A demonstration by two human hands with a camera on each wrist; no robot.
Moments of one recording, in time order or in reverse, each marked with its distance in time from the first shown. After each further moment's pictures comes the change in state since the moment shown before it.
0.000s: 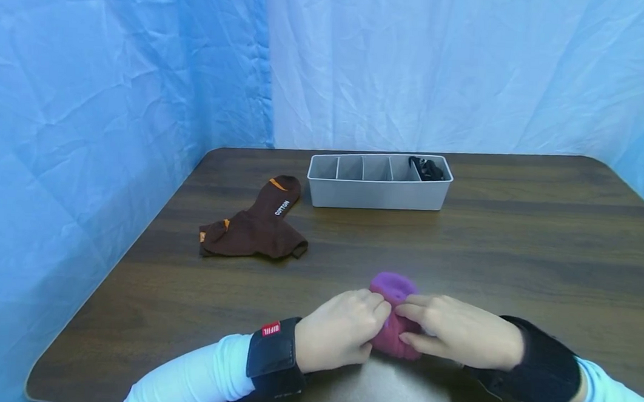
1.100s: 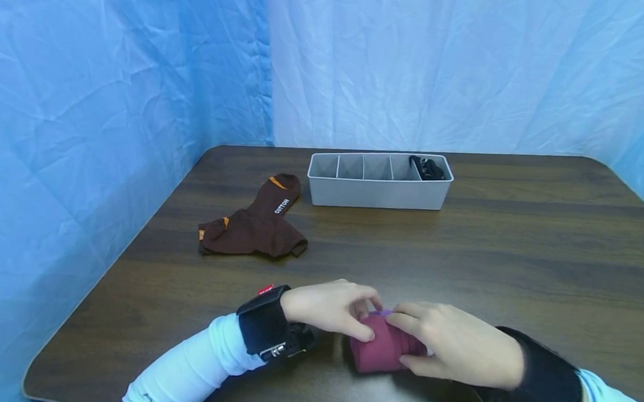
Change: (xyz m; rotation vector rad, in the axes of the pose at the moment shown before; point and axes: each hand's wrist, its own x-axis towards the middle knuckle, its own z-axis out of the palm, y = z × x) left_hand 0.005 -0.042 0.007 -0.982 -0.479 -0.246; right_hand -0.001 -0.015 0.001 -0.113 0.071 -0.086
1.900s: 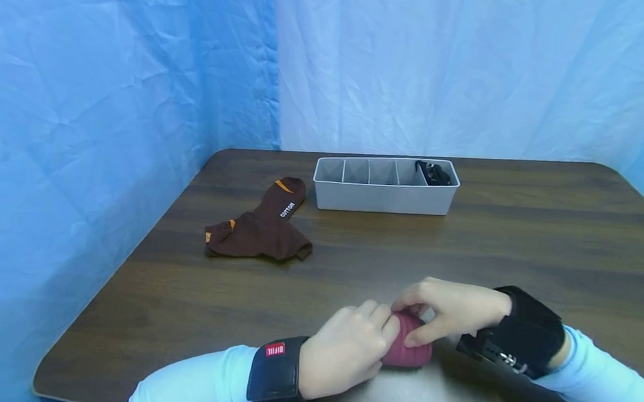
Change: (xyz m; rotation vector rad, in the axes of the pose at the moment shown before) left_hand -0.015 0.040 0.047 1.042 0.604 0.191; right_hand 0.024 0.042 -0.014 0.459 -0.296 0.068
